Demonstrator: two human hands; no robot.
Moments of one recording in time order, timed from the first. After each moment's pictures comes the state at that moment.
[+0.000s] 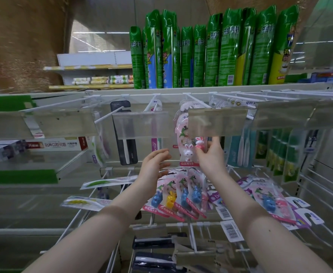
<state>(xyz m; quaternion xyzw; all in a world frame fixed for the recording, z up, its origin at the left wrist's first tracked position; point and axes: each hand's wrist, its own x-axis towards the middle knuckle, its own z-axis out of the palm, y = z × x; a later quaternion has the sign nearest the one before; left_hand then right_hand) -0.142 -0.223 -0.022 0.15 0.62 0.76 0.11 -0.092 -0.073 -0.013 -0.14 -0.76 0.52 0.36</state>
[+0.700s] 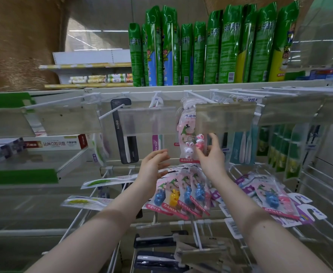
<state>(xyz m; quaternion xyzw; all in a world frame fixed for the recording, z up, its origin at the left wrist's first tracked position) -0.148 -0.231 -0.029 0.14 0.62 0.76 0.12 -0.108 -0.069 -0.037 -0.16 -0.77 0.49 0.37</state>
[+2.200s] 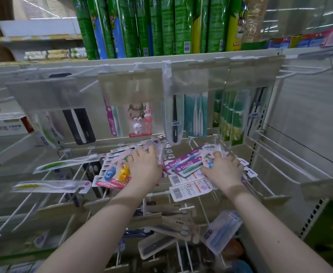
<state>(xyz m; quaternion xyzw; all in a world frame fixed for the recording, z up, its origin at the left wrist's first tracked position) -0.084 -0.131 -0.085 0.23 0.96 0.08 -0.15 0.026 0.028 -0.091 -0.40 -0.91 0.11 0.10</state>
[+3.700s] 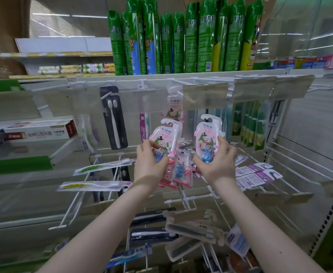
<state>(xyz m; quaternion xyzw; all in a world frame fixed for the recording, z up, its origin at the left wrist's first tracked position) -0.077 -0.253 -0.041 0.25 0.81 0.52 -0.10 0.013 -0.112 -0.053 -0.28 -0.83 0.30 0.39</state>
